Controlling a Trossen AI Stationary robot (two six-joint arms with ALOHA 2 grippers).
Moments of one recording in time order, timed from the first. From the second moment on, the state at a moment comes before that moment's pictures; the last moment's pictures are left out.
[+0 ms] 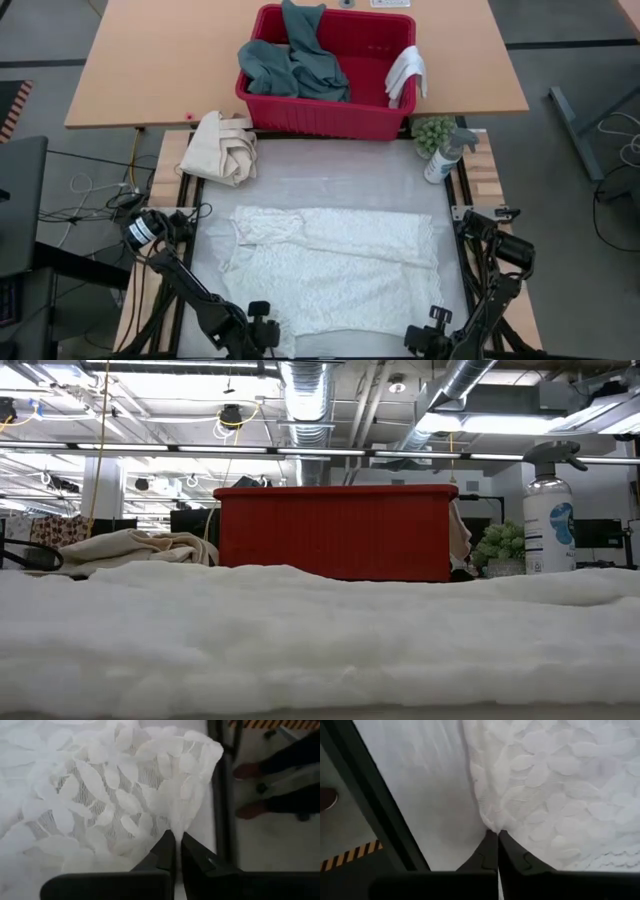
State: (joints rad) left arm -0.87 1.94 1.23 -0.34 -0.16 -0.83; right arm 1.10 2.08 1.48 -1.08 0.11 1.44
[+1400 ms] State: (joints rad) left arm -0.59 1.73 1.34 -0.80 -0.17 -0.57; right arm 0.79 1.94 1.58 -1.56 0.05 1.22
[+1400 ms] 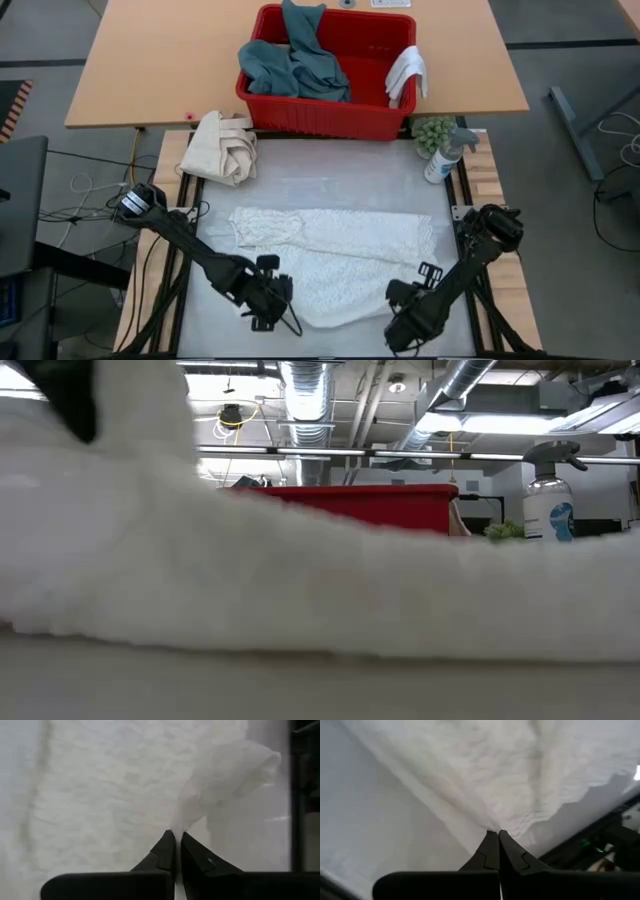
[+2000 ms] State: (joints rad) left arm -0.42 1.70 1.34 -0.93 -0.16 -0.29; right arm 0.65 1.94 1.58 -1.57 0.03 1.23
